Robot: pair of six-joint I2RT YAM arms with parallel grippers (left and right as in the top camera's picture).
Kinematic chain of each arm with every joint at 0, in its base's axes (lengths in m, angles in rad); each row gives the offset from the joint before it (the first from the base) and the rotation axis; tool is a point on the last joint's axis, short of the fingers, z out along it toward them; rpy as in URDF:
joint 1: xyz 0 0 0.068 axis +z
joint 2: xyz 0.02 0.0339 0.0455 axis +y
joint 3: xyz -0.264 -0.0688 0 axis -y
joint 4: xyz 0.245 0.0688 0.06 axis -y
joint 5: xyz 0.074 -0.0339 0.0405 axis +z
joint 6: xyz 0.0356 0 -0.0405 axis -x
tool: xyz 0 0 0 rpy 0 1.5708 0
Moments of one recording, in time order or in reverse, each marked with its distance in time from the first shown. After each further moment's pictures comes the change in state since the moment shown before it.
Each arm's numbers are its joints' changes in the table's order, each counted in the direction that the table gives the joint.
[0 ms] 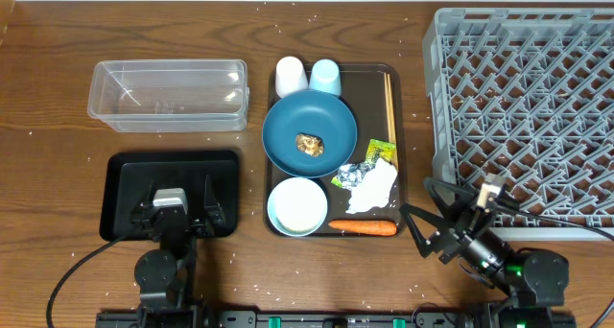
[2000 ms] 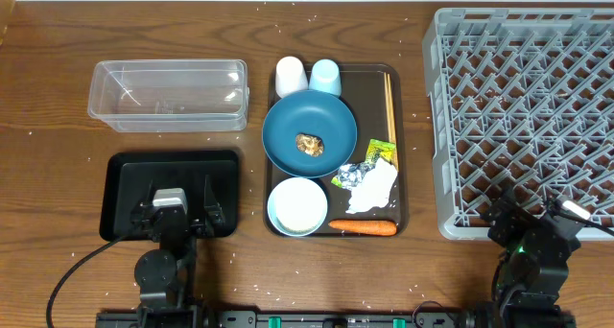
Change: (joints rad) left arm 0.000 0.000 0.000 0.000 0.003 0.001; right arm -0.122 0.009 0.146 -0.680 -1.175 0.399
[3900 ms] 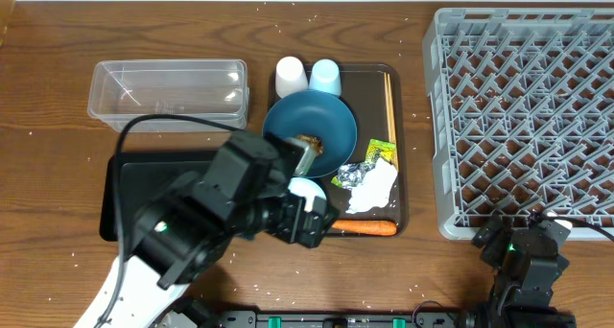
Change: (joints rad) left arm -0.693 1.057 1.164 -0.905 -0.394 0.365; right arm 0.000 0.000 0.000 -0.271 0.004 0.000
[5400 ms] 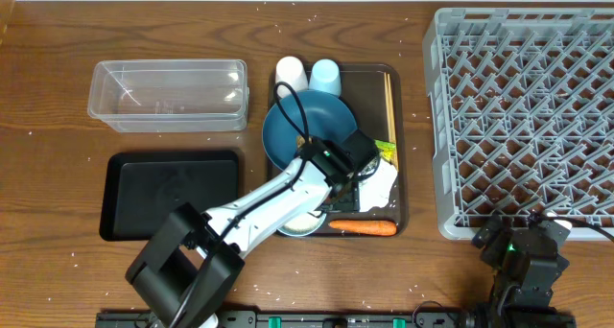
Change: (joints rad) left arm -0.155 0.710 0.000 0.149 0.392 0.436; right arm 0.000 0.000 0.000 -0.003 0.000 0.000
